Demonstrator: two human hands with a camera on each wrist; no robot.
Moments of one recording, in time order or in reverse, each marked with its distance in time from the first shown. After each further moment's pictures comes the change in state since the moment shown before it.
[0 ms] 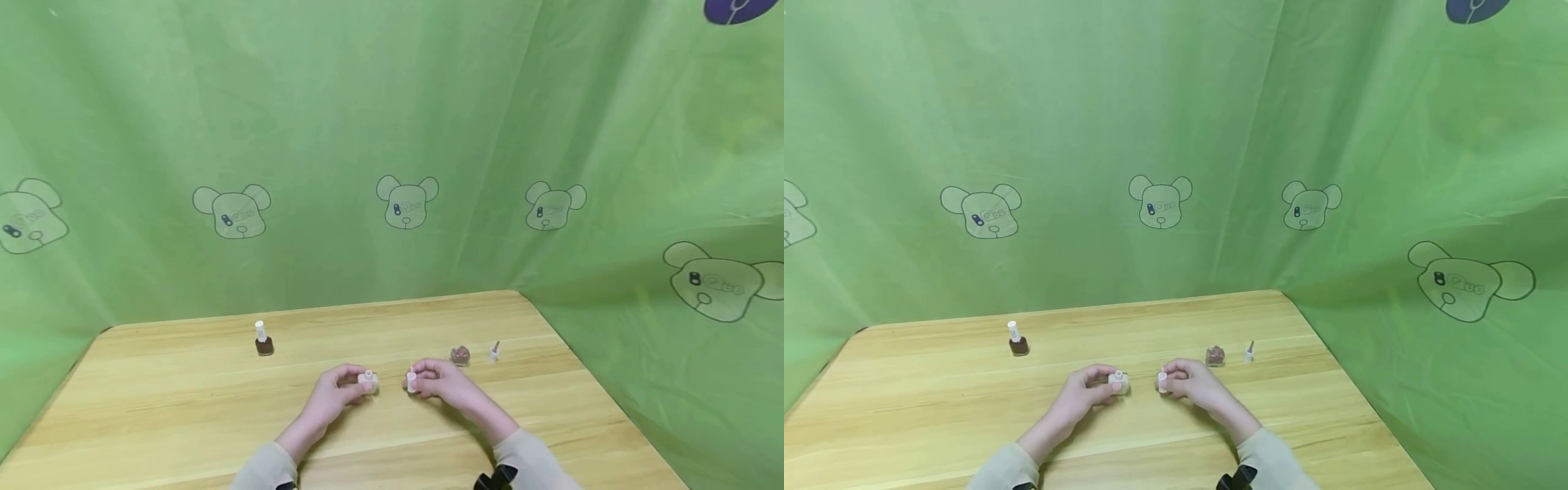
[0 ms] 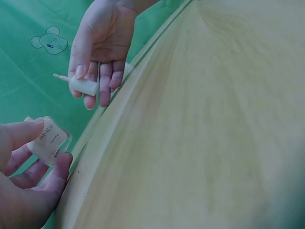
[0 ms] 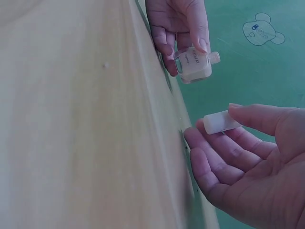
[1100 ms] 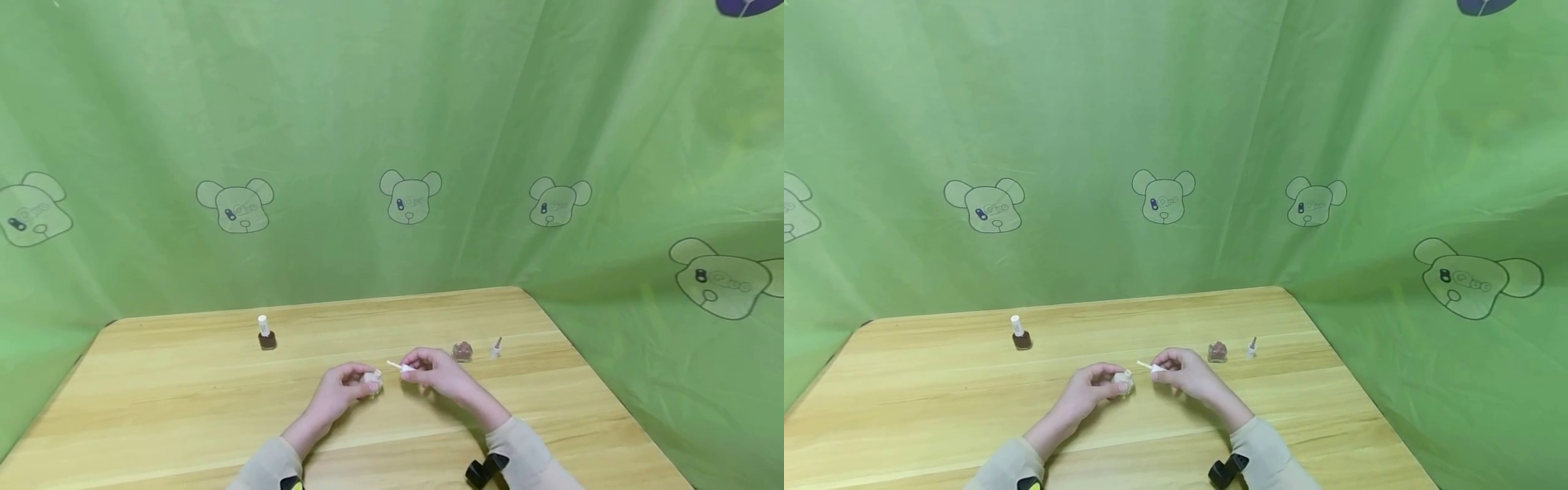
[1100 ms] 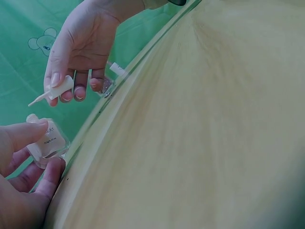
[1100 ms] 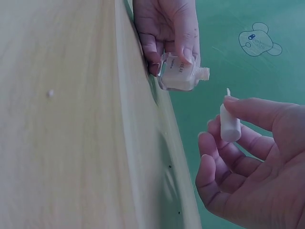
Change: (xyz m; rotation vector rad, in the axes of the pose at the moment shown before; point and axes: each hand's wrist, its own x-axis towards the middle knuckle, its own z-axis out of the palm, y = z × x) left_hand 0.000 -0.006 0.003 0.054 0.027 0.017; right_hand 0.013 -0.012 0.010 -0.168 0.038 -0.022
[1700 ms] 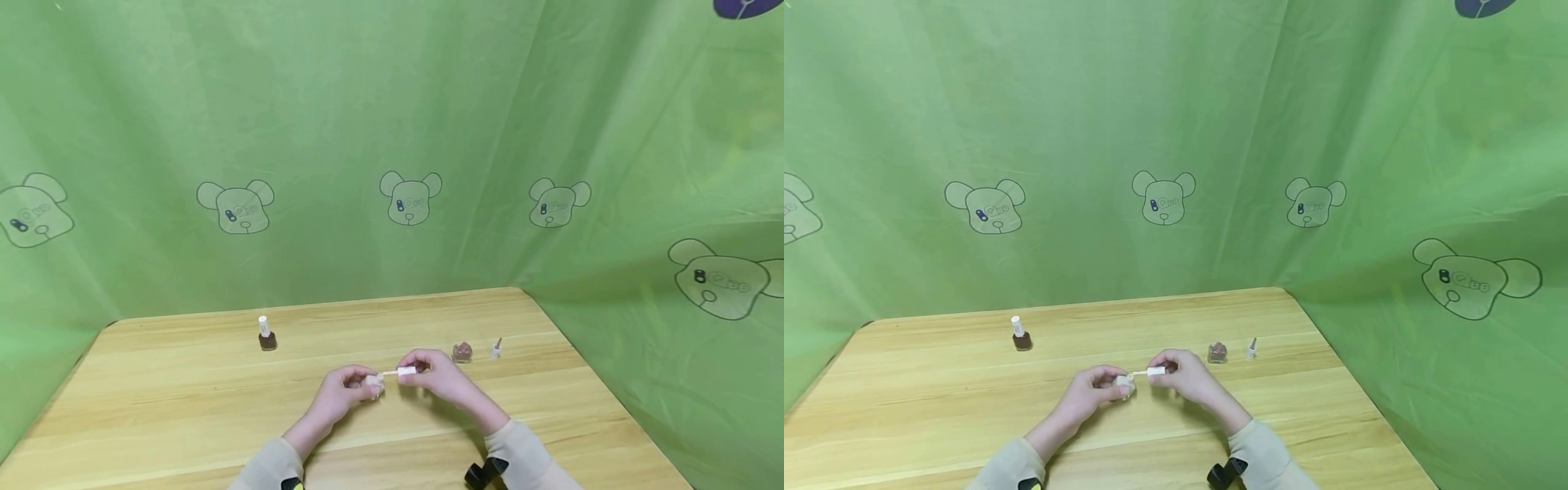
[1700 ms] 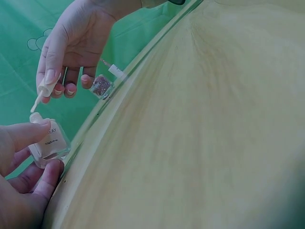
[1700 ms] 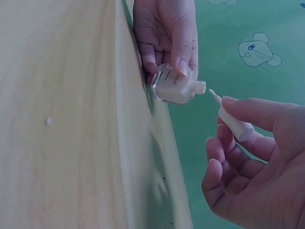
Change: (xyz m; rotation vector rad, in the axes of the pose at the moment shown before) left_hand -0.001 -0.002 0.001 0.037 -0.002 0.016; right_hand -0.003 -0.008 0.005 -0.124 0.045 -0.058
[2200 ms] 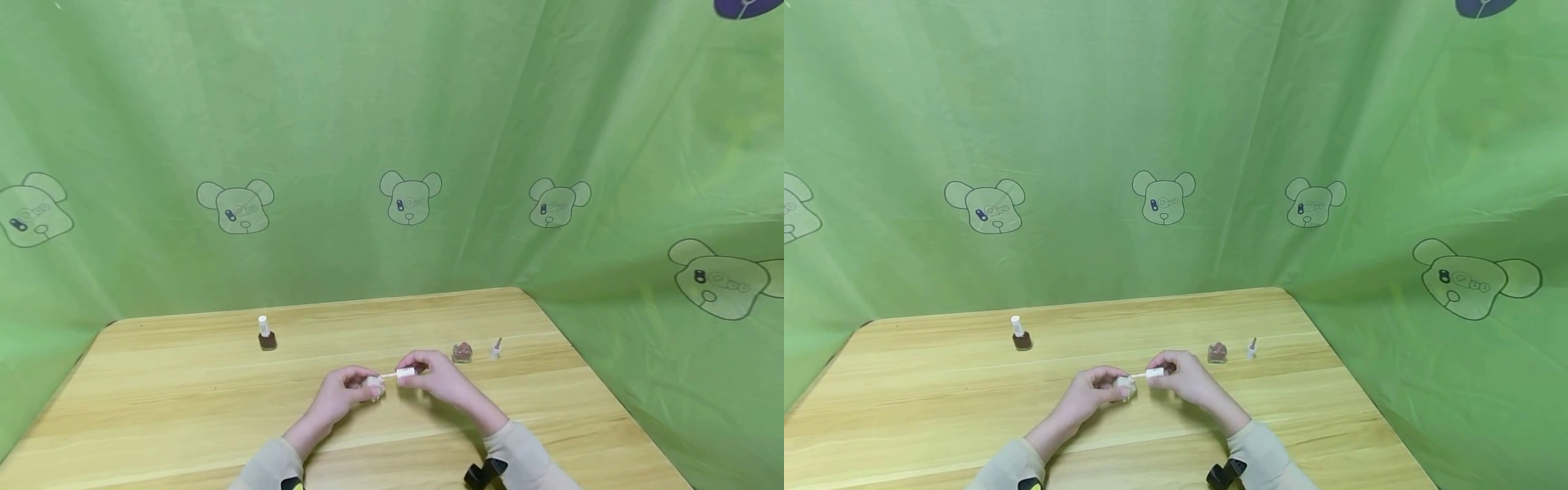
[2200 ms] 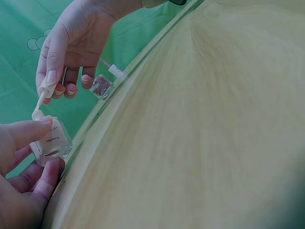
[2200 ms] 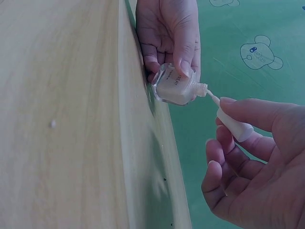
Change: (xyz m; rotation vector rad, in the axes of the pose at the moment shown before) left_hand 0.002 -0.004 0.002 0.024 0.006 -0.006; right_hand -0.002 -0.007 0.002 -0.062 0.012 -0.046
